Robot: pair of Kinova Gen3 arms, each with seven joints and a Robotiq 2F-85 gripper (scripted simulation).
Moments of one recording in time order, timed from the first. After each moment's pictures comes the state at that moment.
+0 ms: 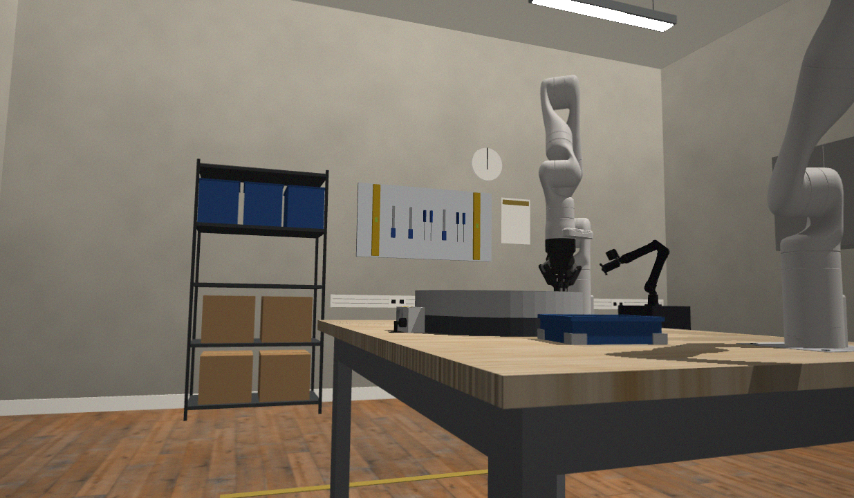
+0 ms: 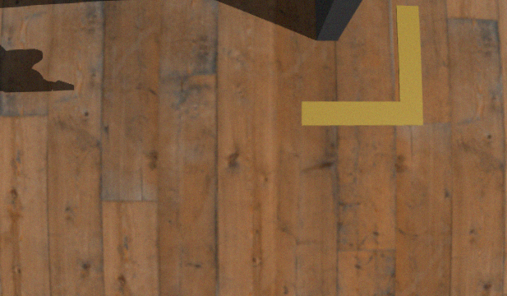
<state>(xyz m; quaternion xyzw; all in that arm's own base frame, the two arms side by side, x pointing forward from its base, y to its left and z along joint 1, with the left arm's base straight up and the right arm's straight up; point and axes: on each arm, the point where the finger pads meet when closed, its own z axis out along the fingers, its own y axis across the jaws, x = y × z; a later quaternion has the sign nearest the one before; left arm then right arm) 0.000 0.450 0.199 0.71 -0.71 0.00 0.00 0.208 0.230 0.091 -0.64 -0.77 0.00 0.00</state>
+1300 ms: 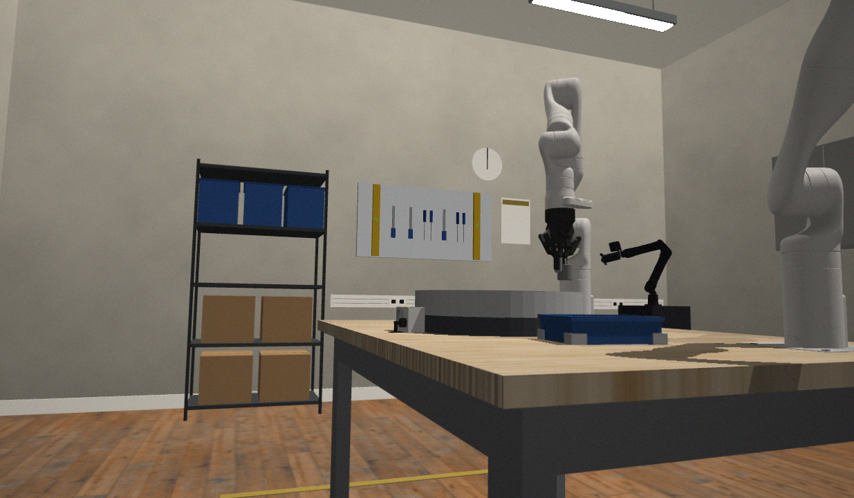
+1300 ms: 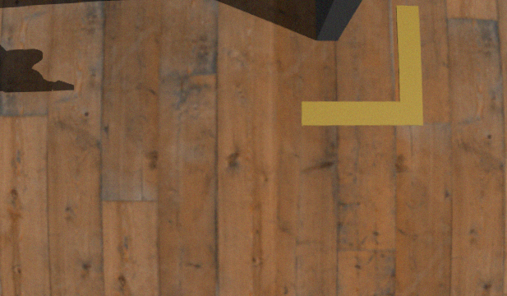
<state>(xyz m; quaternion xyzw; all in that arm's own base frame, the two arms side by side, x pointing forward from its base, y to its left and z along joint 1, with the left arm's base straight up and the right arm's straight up) 0.000 0.450 0.199 0.71 -0.71 0.00 0.00 0.208 0.229 0.167 -0.64 -0.77 0.00 0.00</state>
